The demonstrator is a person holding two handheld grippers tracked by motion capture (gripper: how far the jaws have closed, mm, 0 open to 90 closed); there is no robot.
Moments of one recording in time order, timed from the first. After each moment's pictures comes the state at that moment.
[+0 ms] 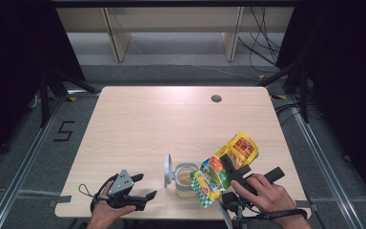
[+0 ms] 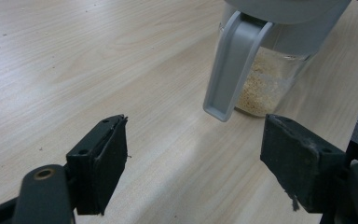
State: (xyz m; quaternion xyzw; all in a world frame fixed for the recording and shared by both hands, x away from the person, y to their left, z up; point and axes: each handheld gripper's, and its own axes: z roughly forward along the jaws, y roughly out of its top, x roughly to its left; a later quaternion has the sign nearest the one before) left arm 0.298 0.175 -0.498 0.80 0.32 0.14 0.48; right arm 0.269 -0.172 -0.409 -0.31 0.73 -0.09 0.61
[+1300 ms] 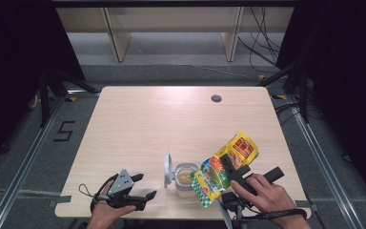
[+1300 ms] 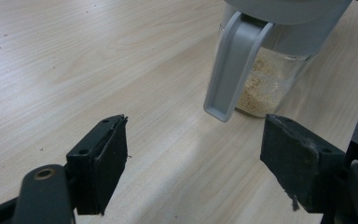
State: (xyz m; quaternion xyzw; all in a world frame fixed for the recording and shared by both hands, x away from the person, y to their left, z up) left arm 0.298 0.175 -0.498 0.81 0.32 0.15 0.48; right arm 0.270 -0.172 -0.411 -0.31 0.73 -0.10 0.60
